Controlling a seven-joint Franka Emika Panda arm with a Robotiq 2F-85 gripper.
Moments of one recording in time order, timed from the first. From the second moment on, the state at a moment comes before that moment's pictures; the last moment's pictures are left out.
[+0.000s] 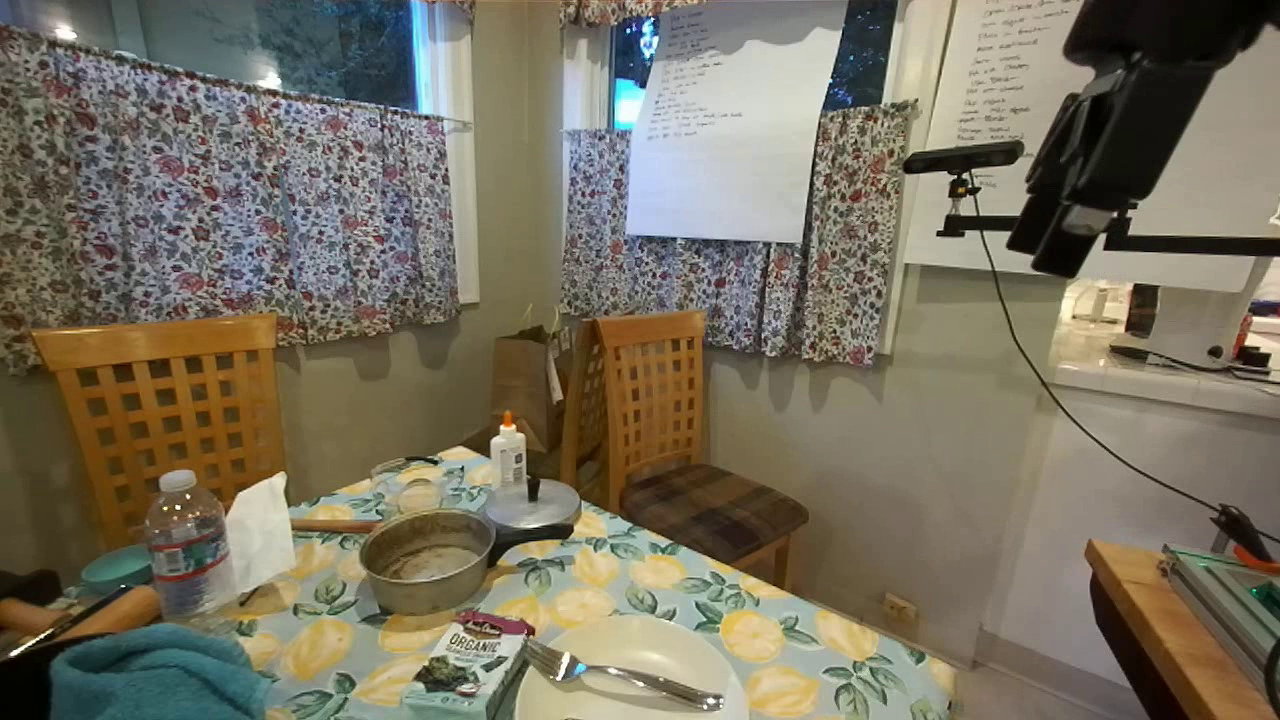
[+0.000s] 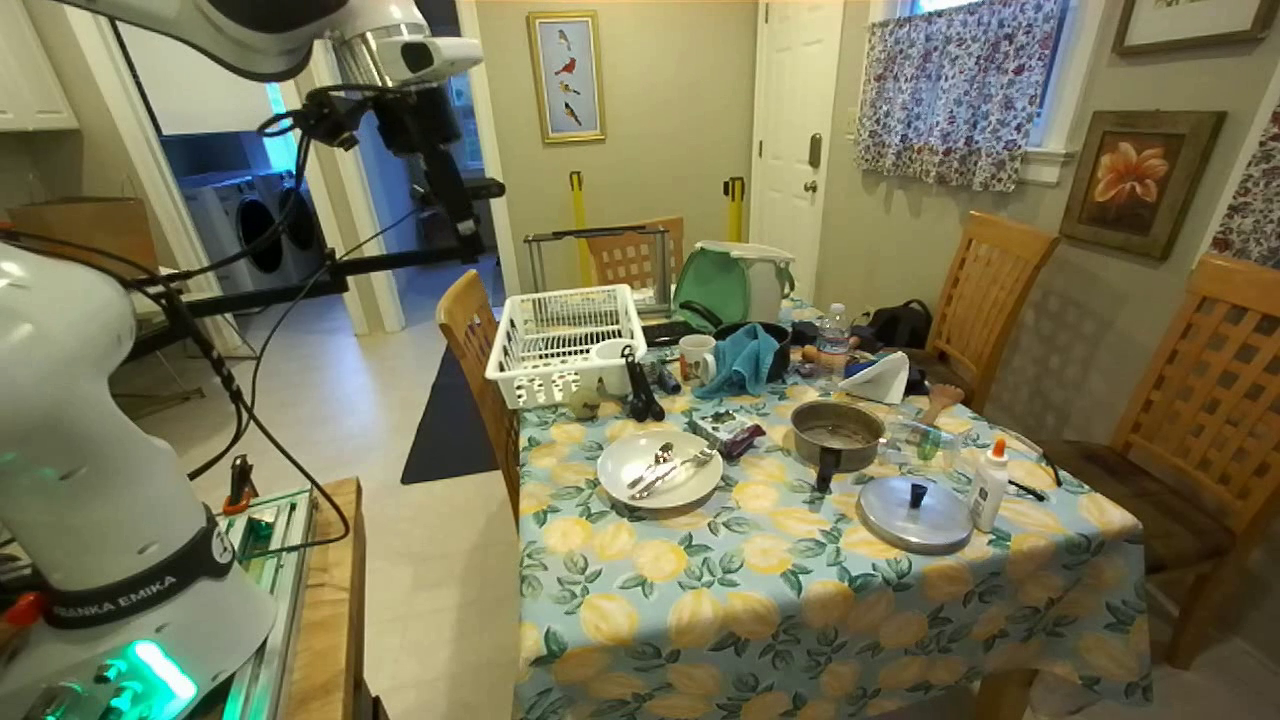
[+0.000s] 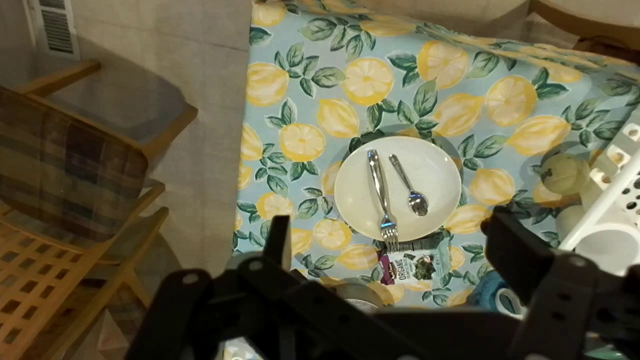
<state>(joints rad) 0.06 -0.75 0.26 -2.61 0.00 2.06 0.30</state>
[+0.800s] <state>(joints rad) 0.22 -0.42 0.00 -2.64 0.21 2.48 -0.13</state>
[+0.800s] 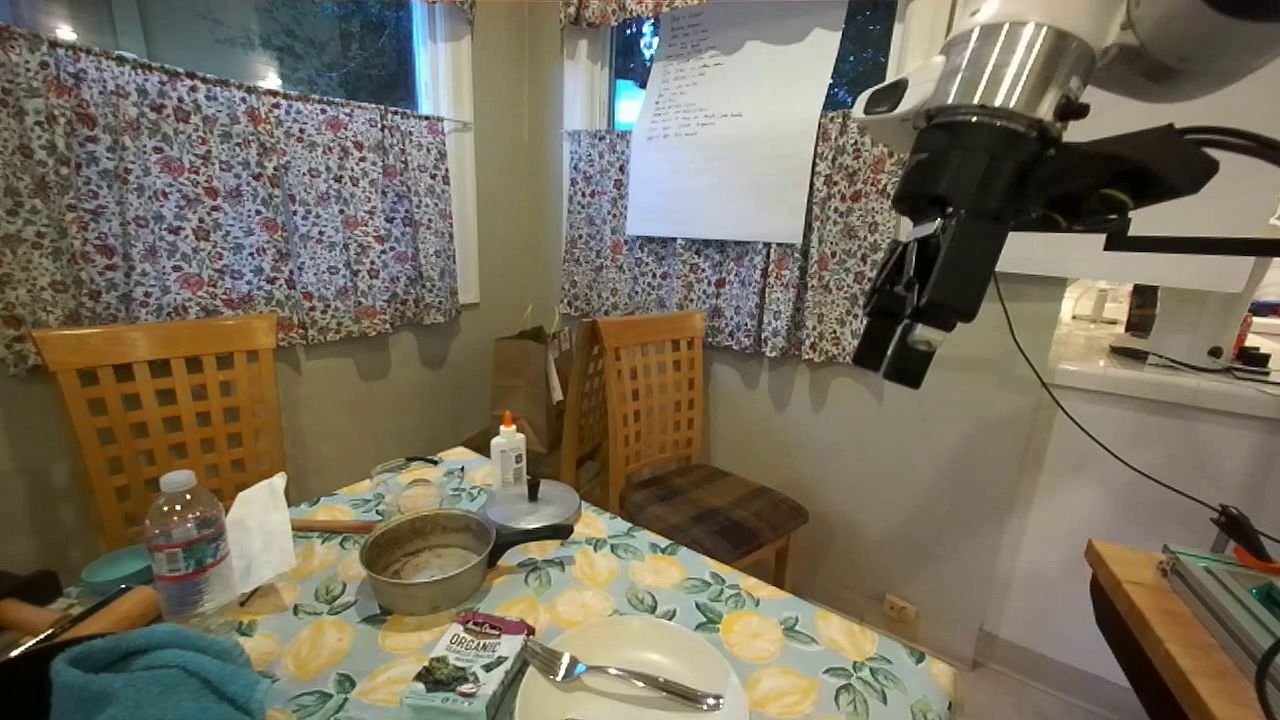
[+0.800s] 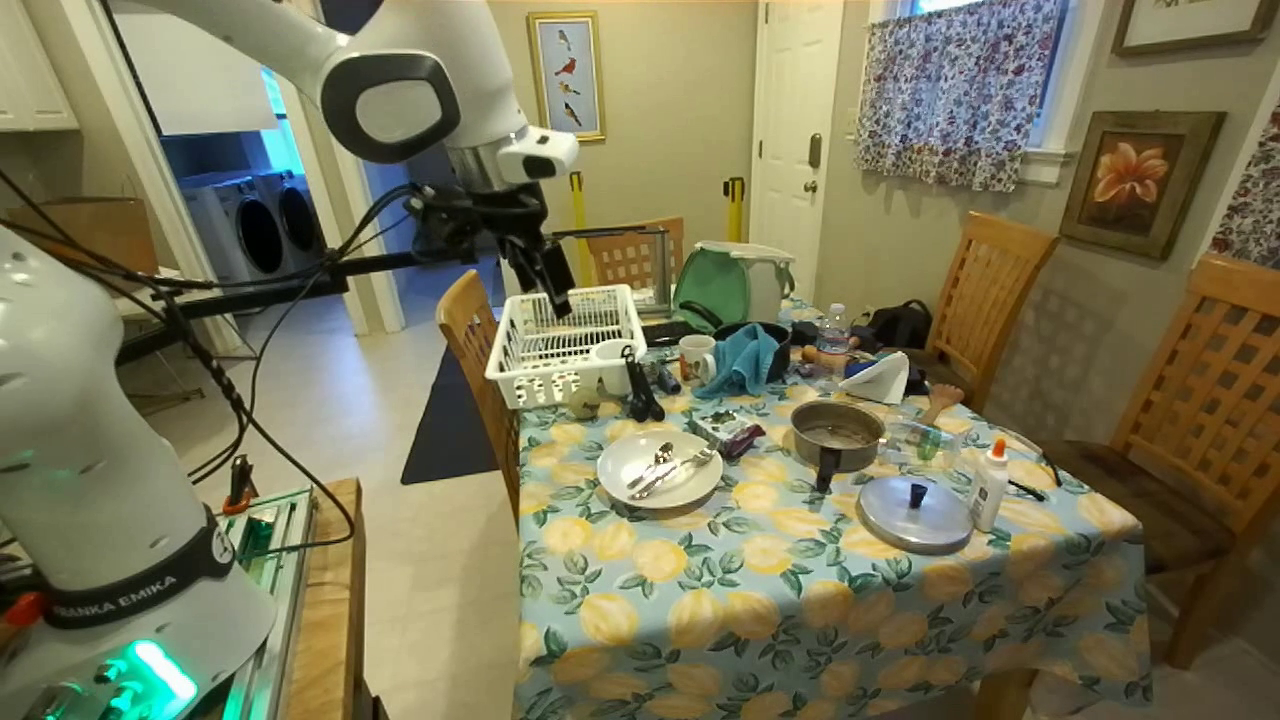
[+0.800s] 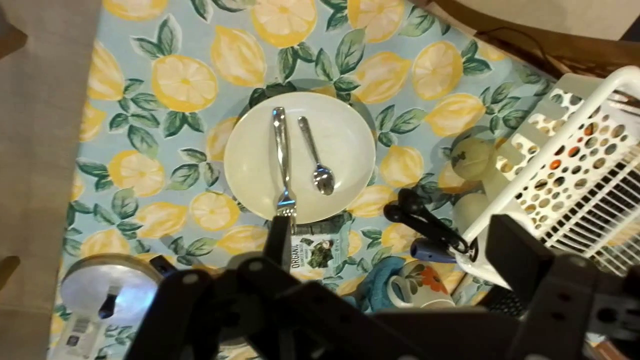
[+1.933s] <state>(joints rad) 0.21 -0.26 -0.05 -2.62 0.34 2.49 -0.27</state>
